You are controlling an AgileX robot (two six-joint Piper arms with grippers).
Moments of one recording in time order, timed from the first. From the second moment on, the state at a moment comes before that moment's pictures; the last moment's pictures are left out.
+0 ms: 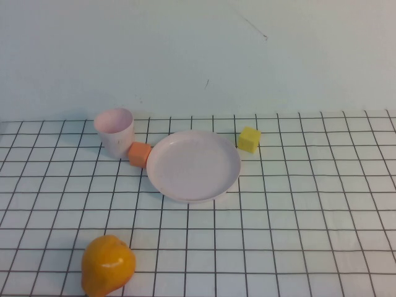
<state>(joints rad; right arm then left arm) -0.07 -0.01 0.03 -0.03 0.42 -0.13 0.01 -0.01 0.02 0.01 0.38 -0.14</state>
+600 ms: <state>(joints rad) -0.07 -0.01 0.03 -0.03 0.42 -0.13 0.01 -0.01 0.02 0.02 0.38 -0.13</state>
